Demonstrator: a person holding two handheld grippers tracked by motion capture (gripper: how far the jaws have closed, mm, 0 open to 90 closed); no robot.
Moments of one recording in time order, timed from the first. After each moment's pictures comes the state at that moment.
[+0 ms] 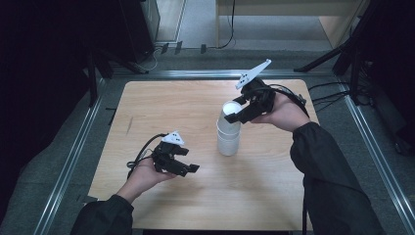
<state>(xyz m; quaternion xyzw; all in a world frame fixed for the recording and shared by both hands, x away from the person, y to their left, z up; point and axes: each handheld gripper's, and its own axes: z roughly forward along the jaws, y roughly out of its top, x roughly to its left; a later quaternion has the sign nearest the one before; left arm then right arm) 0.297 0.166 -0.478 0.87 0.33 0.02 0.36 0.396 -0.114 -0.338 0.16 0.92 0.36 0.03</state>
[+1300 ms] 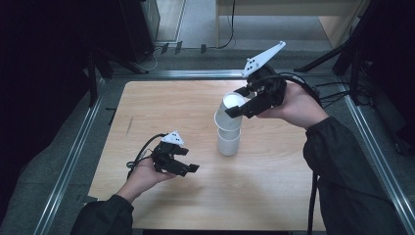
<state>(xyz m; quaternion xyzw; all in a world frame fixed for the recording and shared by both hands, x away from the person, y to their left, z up) 0.297 0.167 -0.478 0.87 0.32 0.02 0.36 0.364 -0.119 -0.275 0.14 0.91 0.38 0.03</state>
